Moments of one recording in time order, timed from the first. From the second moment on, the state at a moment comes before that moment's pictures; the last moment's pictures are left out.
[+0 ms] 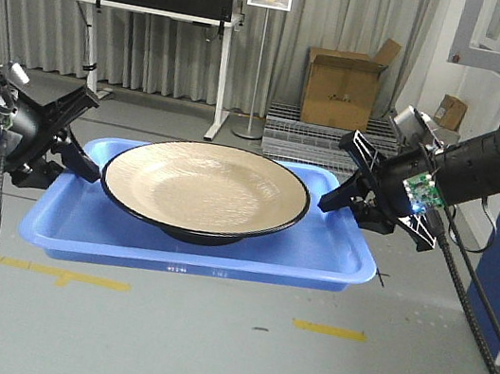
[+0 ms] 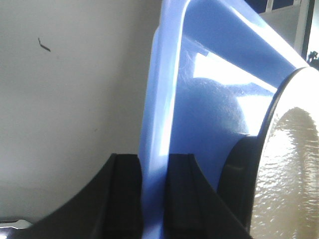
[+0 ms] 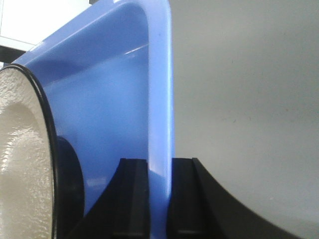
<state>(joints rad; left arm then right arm) -0.02 1.93 -2.06 -0.65 1.26 -0.33 0.10 2.12 -2.29 0.68 1.26 0.20</state>
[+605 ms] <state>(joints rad) -0.02 1.93 -2.06 -0.65 1.26 -0.33 0.10 2.12 -2.29 0.68 1.26 0.20</state>
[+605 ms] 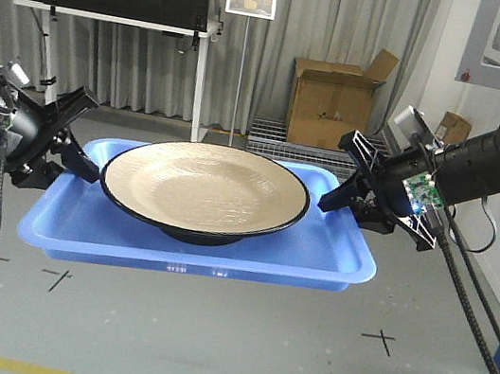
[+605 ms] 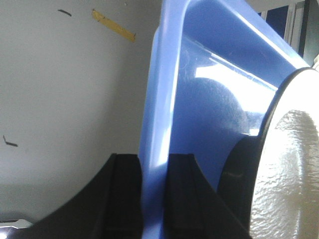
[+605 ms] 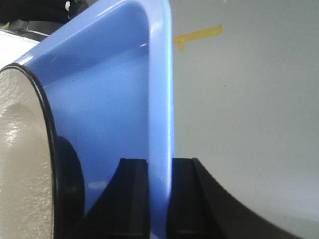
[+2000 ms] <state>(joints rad) -0.02 1.93 -2.06 -0.65 1.26 -0.33 0.10 2.12 -2.29 0.68 1.26 0.20</state>
